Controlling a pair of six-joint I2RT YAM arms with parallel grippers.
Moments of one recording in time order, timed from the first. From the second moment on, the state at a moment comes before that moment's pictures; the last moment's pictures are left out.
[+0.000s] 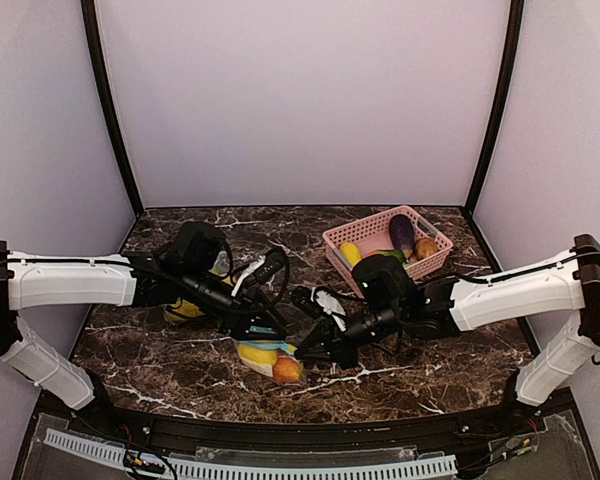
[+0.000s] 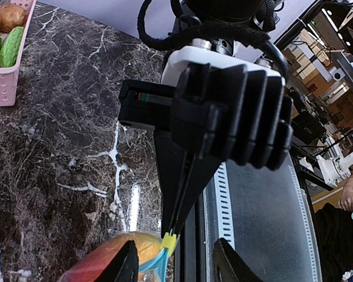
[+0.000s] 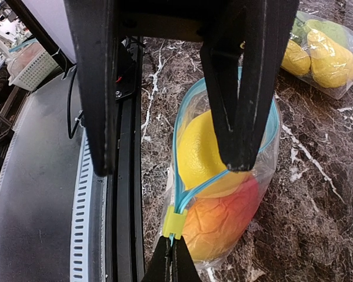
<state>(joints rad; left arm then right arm) -0.81 1.40 0.88 -0.14 0.86 -0.05 1.07 1.53 0.84 0.08 -0.55 0.06</state>
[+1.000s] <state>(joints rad) -0.84 1.51 0.85 0.00 0.94 -0.14 1.06 1.53 0.82 0.13 -0.57 0.08</state>
